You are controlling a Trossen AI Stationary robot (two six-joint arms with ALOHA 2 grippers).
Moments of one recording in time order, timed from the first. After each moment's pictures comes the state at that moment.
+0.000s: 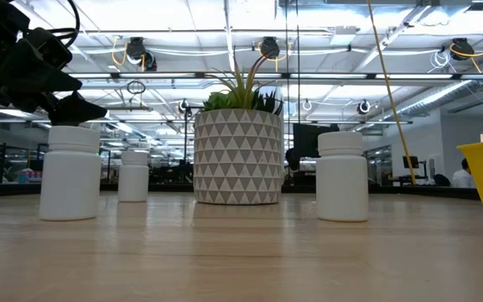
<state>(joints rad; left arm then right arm) 0.01 0.24 0.02 0.02 0.14 -0.25 1.28 1.71 0.71 0.27 1.22 0.67</state>
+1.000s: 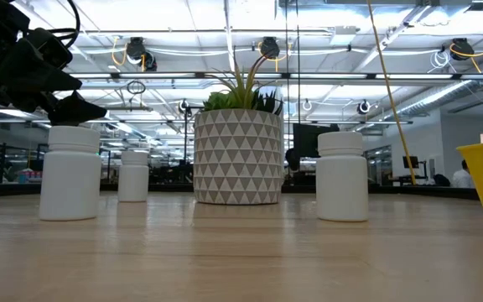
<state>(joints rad) 0.01 0.24 0.02 0.02 0.14 -0.26 1.20 1.79 0.63 0.43 1.12 0.65</state>
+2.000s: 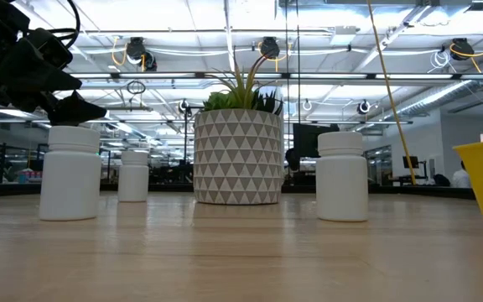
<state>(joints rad) 0.01 0.24 0.02 0.02 0.14 -0.27 1.17 1.77 0.63 0.64 1.10 0.31</state>
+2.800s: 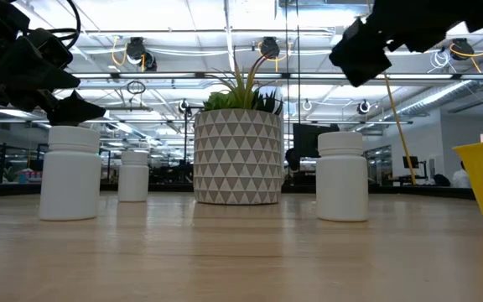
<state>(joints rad) 0.01 0.24 0.02 0.02 0.16 -0.29 0.37 1.35 0.66 0.21 -0.05 0.20</state>
